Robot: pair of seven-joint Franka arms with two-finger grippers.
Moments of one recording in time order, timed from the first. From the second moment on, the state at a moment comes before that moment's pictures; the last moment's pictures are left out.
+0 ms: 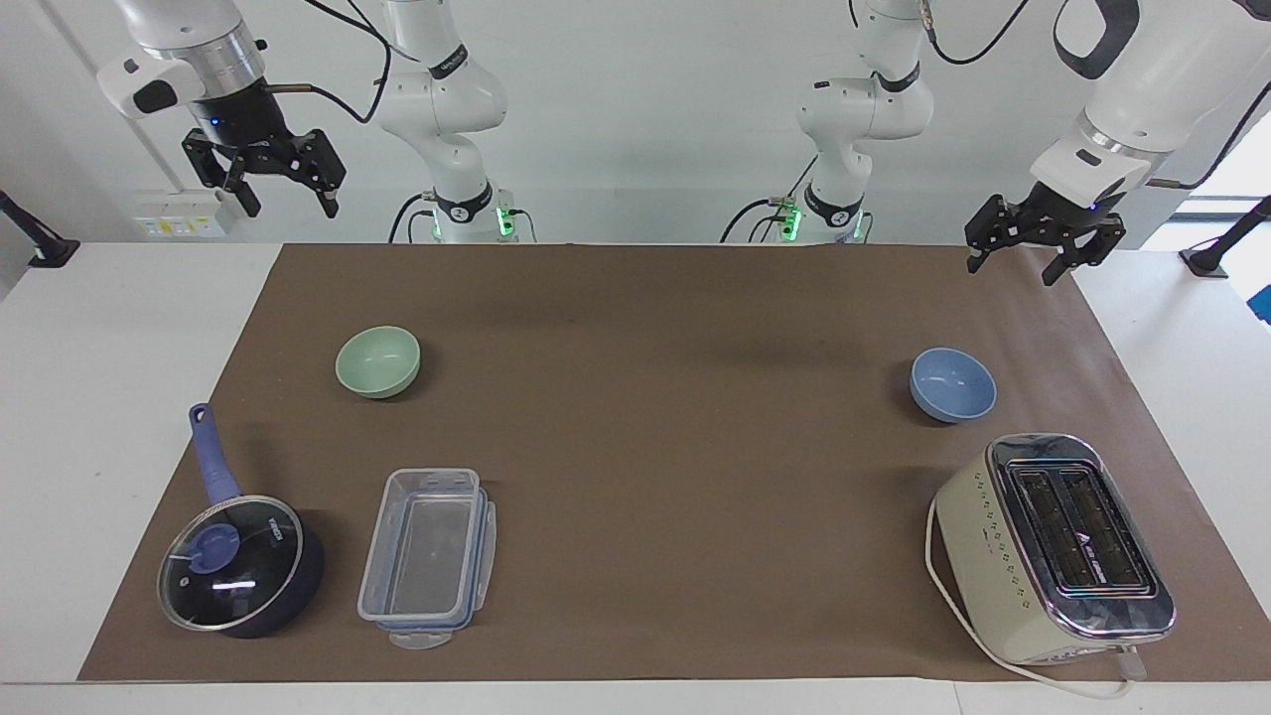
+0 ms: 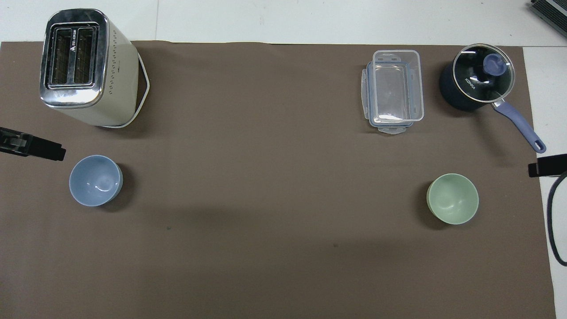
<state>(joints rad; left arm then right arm) -0.08 -0.03 0.06 -1.60 -0.04 1.56 0.23 0.08 -0.13 -0.15 -1.60 -0.01 1.48 -0.03</state>
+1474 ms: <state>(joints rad) 0.13 0.01 0.07 -2.06 -0.07 2.04 0.36 0.08 -0.13 -0.15 -1.60 -0.01 1.48 -0.03</state>
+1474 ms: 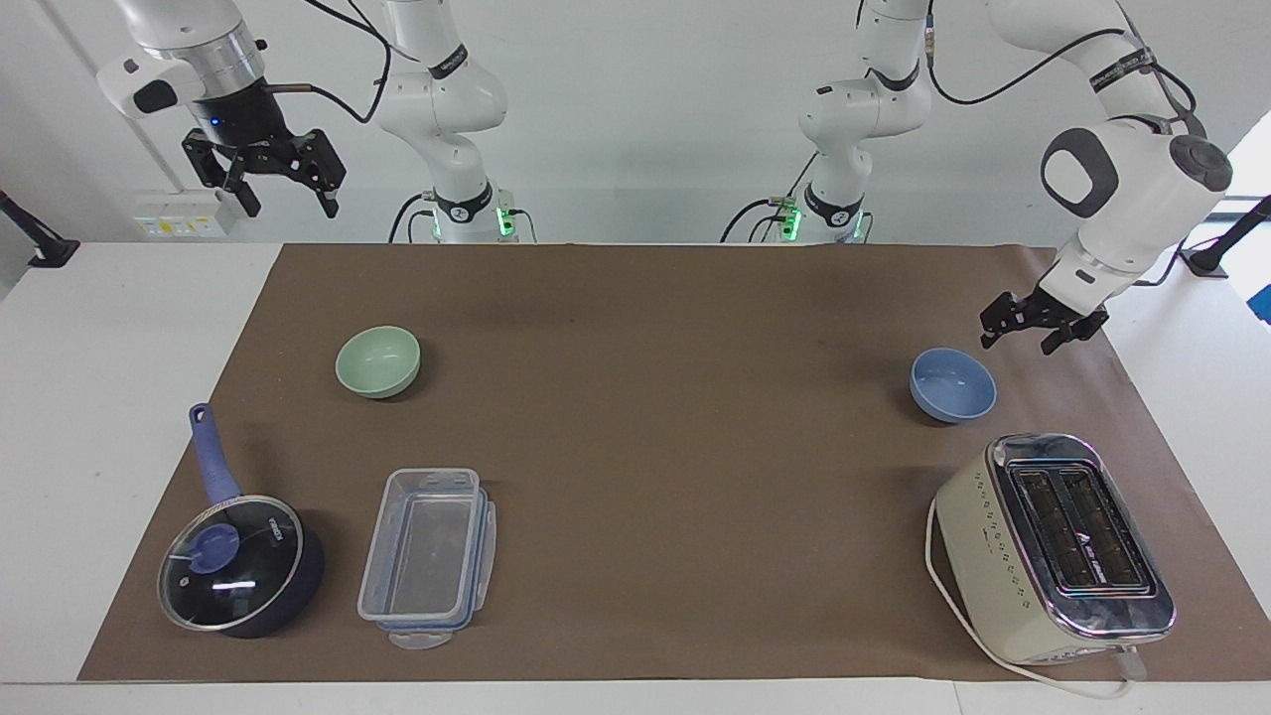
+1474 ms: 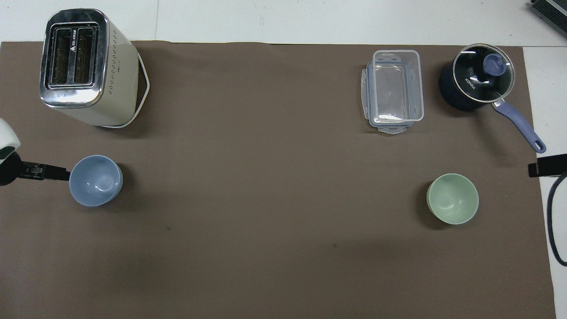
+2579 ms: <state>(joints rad) 0.17 0.09 0.06 -2.20 -0.15 2.26 0.38 0.08 -0.13 -0.15 -1.60 -0.01 1.48 -0.03</state>
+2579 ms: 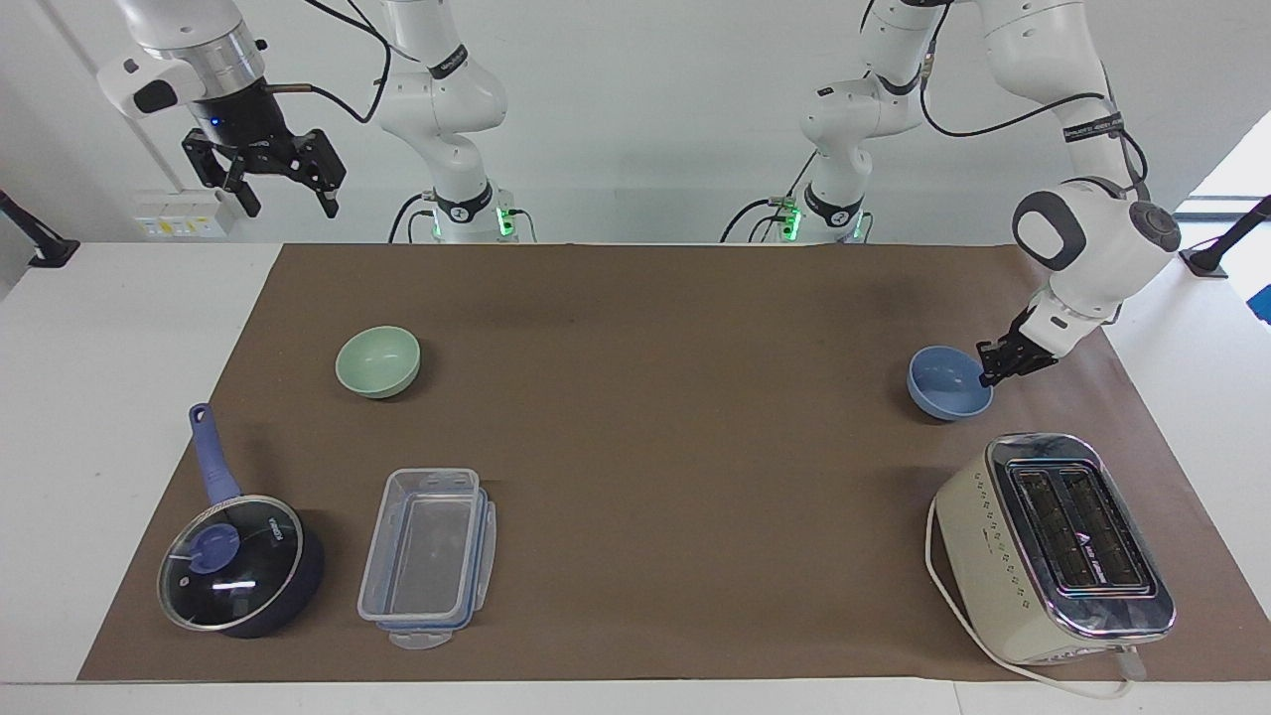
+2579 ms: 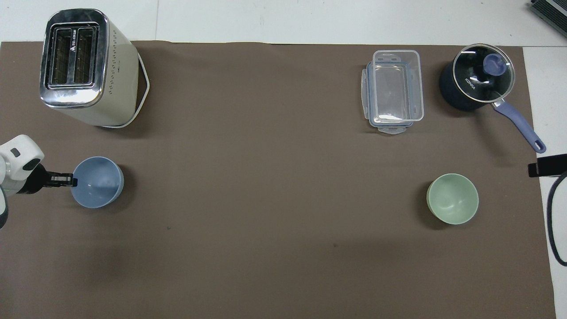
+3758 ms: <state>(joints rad) -0.30 -0.01 0.03 -2.20 -0.16 2.26 -0.11 0.08 -0.13 -0.15 -1.60 -0.01 1.48 -0.03</state>
